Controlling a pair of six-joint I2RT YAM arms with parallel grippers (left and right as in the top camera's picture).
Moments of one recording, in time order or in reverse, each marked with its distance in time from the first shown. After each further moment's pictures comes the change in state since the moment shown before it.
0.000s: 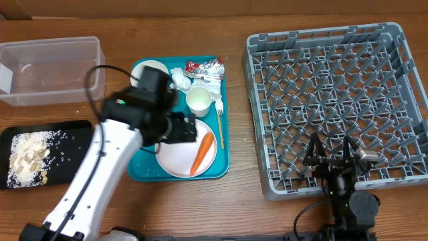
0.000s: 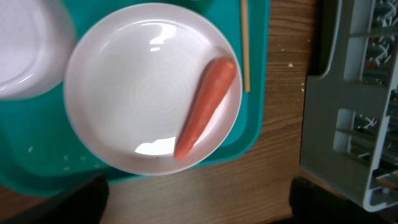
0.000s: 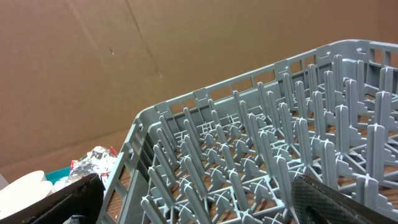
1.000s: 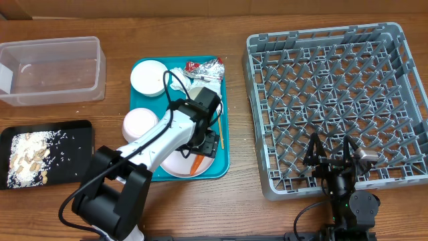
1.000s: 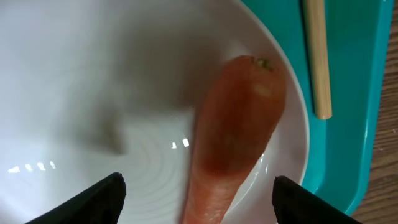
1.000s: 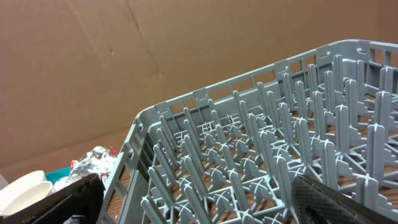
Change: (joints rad) left arm -0.214 0.358 -0.096 0.241 -0.193 0.042; right arm 0.000 0.000 0.000 0.000 0.000 0.000
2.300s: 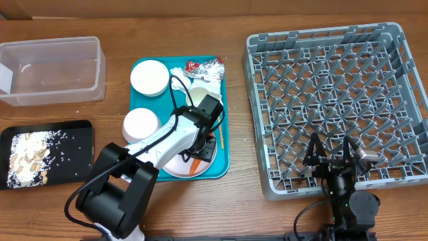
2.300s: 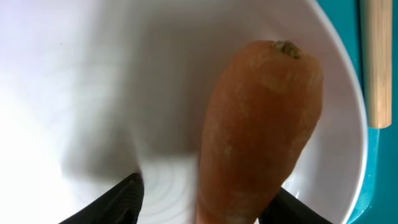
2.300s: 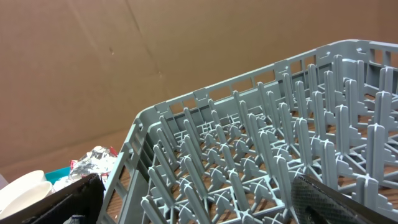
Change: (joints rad) left arm -0.016 0.022 -0.064 0.072 -0.055 0.020; right arm 0.000 0.000 0.000 0.000 0.000 0.000
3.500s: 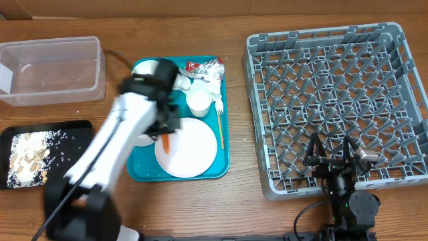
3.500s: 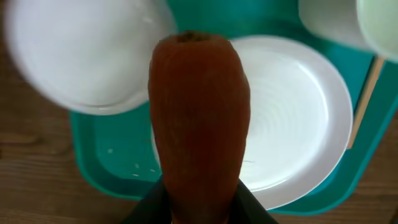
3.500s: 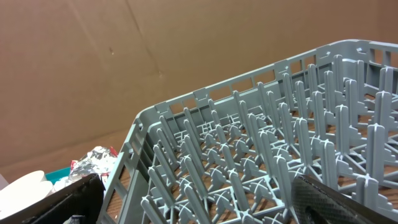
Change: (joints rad) left arm 0.313 -0.196 0.272 -0.391 -0.019 -0.151; right arm 0.000 0.000 0.000 0.000 0.000 0.000
